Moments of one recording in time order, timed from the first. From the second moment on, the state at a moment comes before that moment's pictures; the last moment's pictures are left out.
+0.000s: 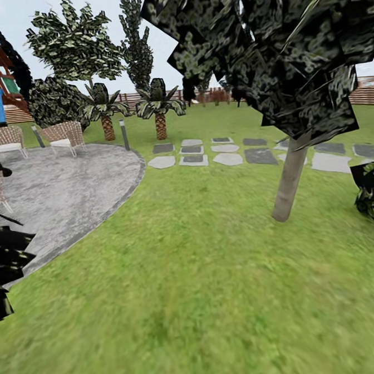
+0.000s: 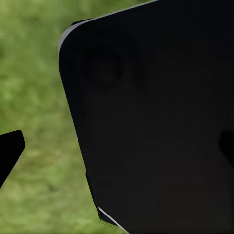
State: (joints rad) left arm -0.01 0.04 -0.05 0.00 -0.15 -0.25 -0.07; right arm 0.00 0.10 -0.07 0.03 -0.04 -0.10 0.00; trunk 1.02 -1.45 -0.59
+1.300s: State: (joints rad) left arm -0.01 0.04 -0.05 0.00 -0.15 -0.25 -0.07; right arm 0.00 0.10 -0.07 0.03 -0.04 -0.10 0.00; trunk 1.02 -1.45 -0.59
